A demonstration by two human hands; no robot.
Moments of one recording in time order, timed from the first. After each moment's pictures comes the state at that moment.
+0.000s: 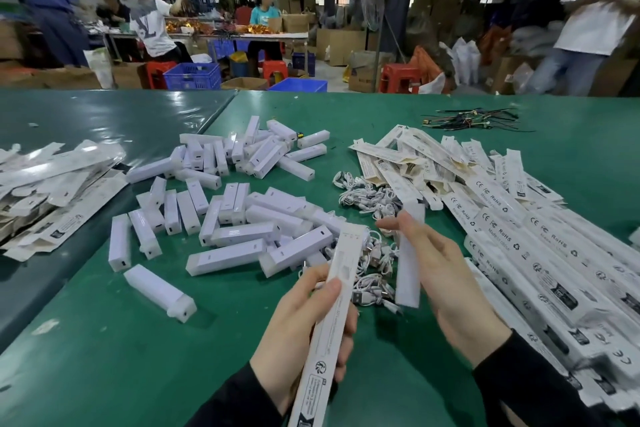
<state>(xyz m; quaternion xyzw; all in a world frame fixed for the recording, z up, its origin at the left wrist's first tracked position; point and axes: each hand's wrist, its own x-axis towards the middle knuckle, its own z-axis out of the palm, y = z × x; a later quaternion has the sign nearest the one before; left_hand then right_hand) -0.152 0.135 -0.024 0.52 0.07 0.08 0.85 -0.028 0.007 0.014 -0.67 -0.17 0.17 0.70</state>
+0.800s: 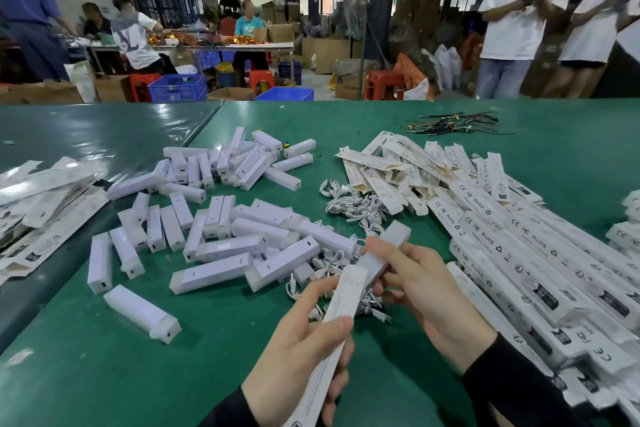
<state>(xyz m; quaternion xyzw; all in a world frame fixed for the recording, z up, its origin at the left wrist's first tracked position) -0.151 0.134 -0.023 0.59 0.01 0.02 0.81 -0.023 0.012 0.008 -0.65 -0.13 0.23 0.71</state>
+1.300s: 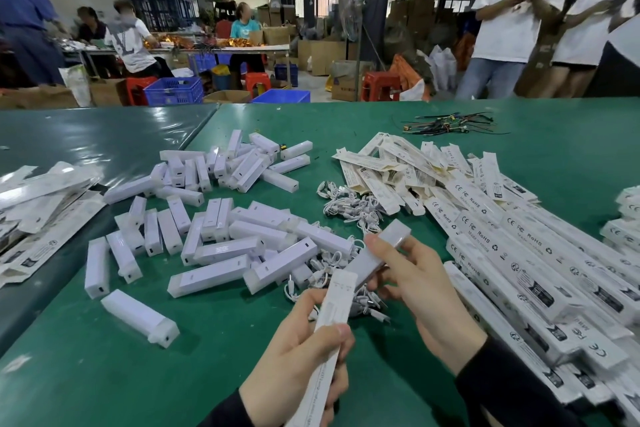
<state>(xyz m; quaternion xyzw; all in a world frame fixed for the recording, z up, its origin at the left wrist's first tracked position) -0.150 0.133 -0.029 0.57 0.02 0.02 0.82 -0.027 0.014 0.008 -0.64 -0.14 0.18 0.74</state>
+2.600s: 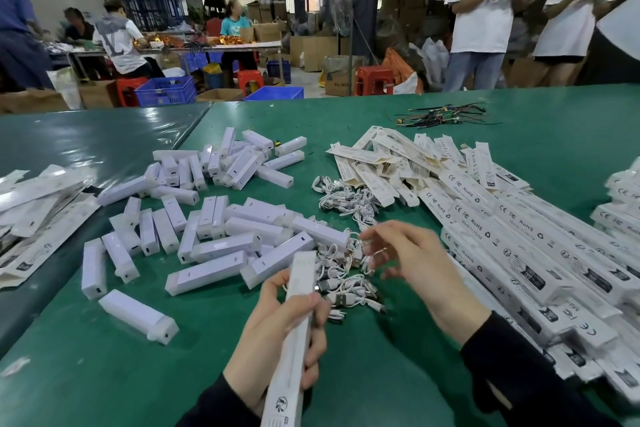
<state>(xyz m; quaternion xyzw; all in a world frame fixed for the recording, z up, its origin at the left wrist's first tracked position) -0.148 0.144 -0.018 0.49 0.11 0.07 0.86 -0.020 0.003 0.018 -0.71 -0.20 0.16 0.66</state>
